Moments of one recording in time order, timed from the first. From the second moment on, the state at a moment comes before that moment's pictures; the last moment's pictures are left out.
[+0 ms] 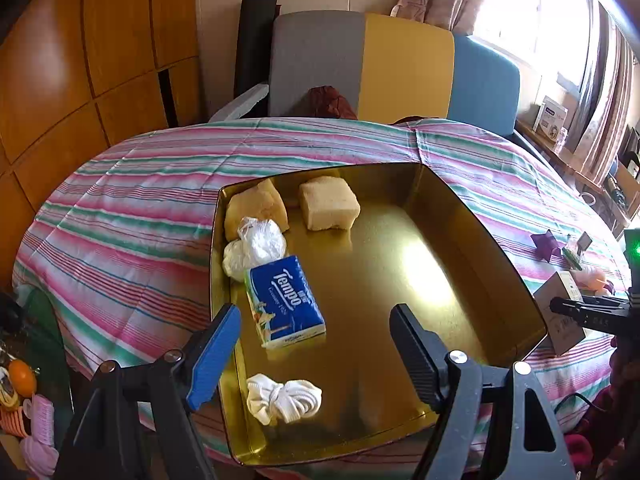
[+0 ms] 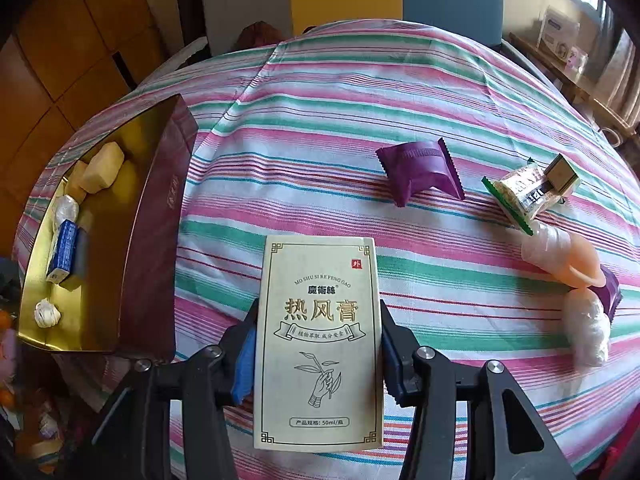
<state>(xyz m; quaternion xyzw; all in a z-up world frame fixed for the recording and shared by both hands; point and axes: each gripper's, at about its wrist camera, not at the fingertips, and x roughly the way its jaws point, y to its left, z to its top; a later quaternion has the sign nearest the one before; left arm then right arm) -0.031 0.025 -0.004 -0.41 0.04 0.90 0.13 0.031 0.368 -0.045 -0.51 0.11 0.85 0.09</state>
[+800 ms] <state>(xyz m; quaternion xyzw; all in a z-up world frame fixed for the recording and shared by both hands) -0.030 -0.012 -0.005 -0.41 -0.01 0.90 0.14 0.022 0.347 0.021 -0.46 0.13 0.87 0.05</state>
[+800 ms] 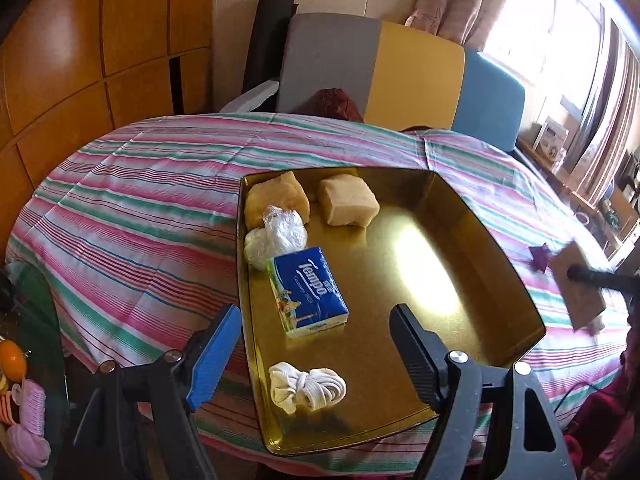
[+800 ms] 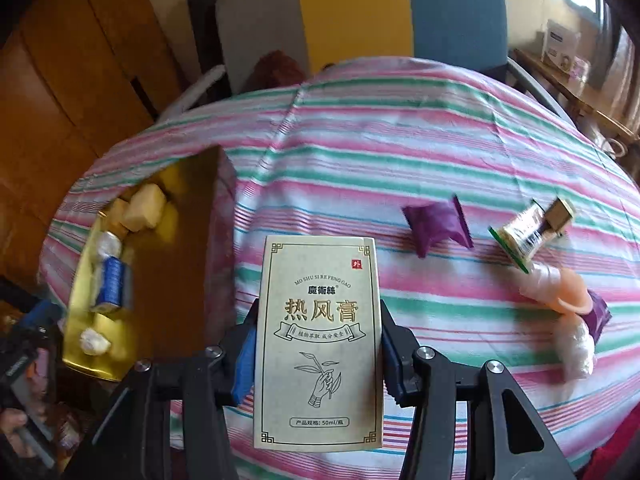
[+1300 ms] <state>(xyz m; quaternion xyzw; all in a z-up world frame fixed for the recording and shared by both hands) -0.037 -0.066 -0.002 -0.42 -0.05 0.90 0.08 -0.113 0.160 0.001 -0.54 0.05 0.84 -0.10</state>
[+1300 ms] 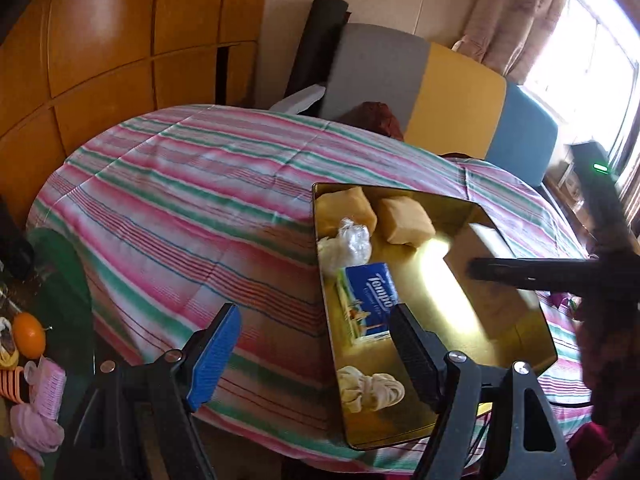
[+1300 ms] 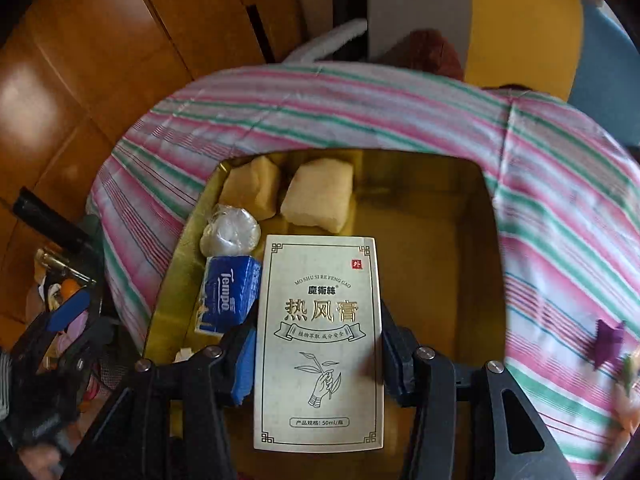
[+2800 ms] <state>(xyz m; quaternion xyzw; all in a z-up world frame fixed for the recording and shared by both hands) -0.026 -0.020 0.019 -0.39 0.01 0.91 0.12 0.026 0.393 0.042 -0.40 0.13 0.90 0.14</state>
